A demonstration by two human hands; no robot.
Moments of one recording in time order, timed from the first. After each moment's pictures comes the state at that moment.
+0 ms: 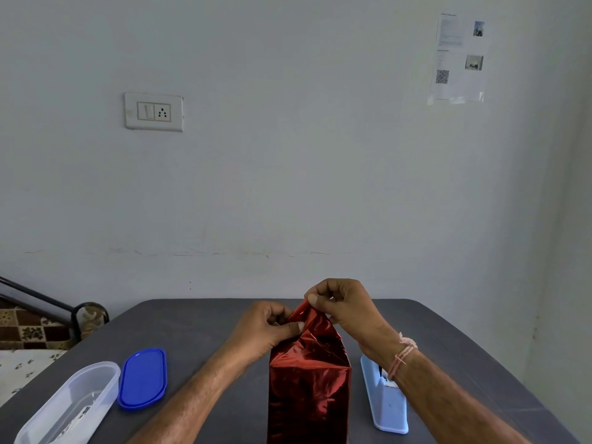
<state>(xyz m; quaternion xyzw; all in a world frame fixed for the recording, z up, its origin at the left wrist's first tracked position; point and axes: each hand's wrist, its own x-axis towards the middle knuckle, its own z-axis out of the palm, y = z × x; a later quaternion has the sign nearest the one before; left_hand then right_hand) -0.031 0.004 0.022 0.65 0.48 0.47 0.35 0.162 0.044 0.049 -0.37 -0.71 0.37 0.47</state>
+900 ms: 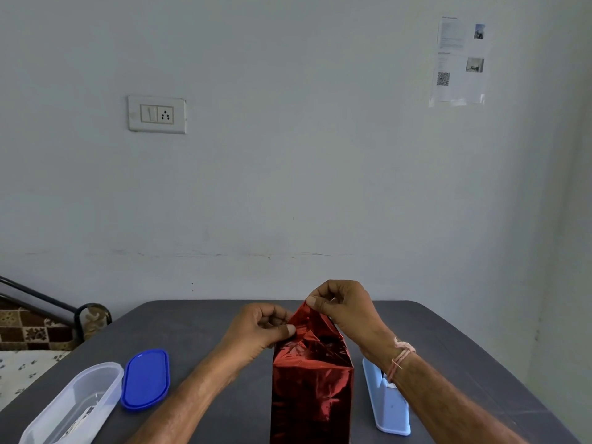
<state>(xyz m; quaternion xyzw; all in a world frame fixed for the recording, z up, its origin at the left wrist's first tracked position) -0.047 0.002 0.016 0.62 0.48 0.49 0.37 0.158 0.045 0.048 -0.40 -0.71 0.32 0.48</state>
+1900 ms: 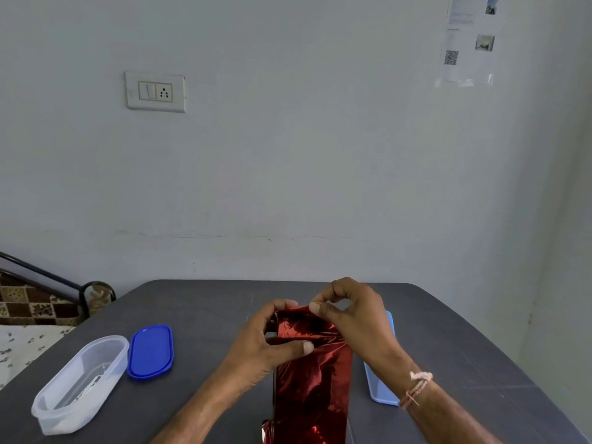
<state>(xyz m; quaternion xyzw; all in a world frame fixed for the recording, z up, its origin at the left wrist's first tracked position) -0.028 -0.039 -0.023 0.62 0.45 0.52 0.38 0.170 -0.013 0.029 -0.43 -0.72 0.23 0.49</state>
